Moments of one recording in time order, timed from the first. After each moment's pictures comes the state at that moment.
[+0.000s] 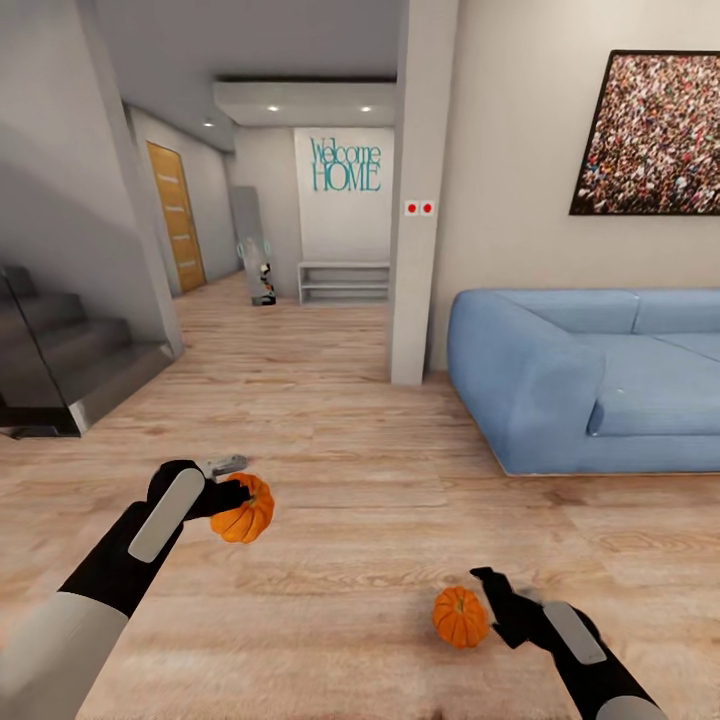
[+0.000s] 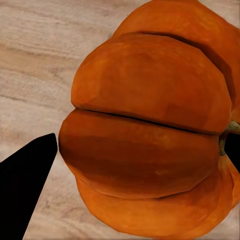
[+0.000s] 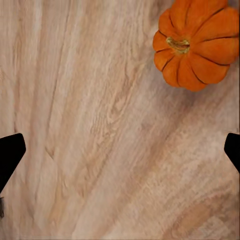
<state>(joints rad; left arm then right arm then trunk) -0.69 0.21 -0.27 -1.20 1.00 0.95 0.79 -0.49 -0.09 -0.15 -0.60 -1.18 0.44 -0.18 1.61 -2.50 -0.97</state>
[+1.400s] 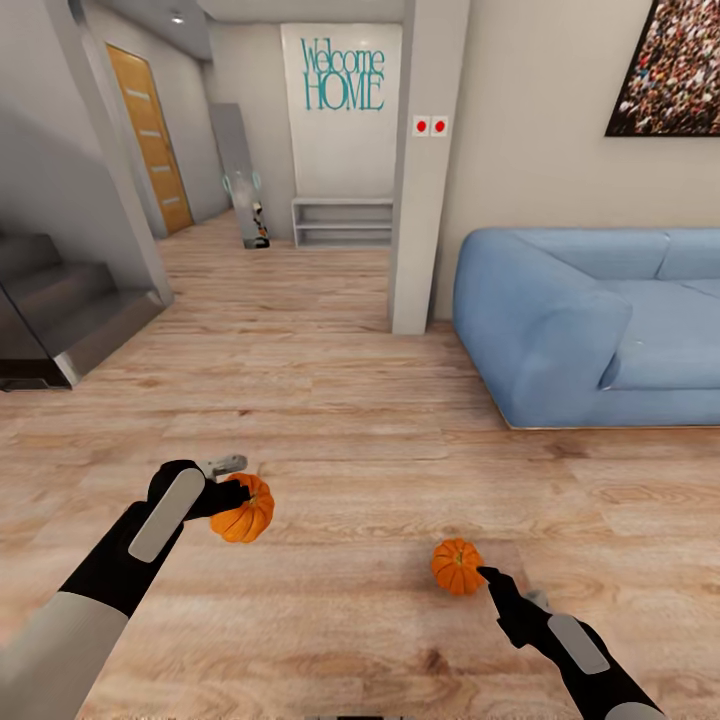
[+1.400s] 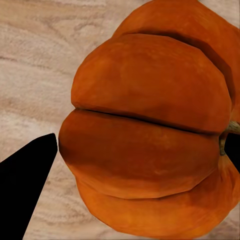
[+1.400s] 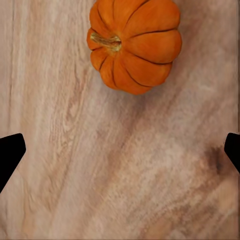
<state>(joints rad) -0.69 0.21 -0.27 -1.20 1.00 0.95 0.79 -0.49 -0.10 -0.15 -0.52 -1.14 0.36 -0.01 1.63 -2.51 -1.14</state>
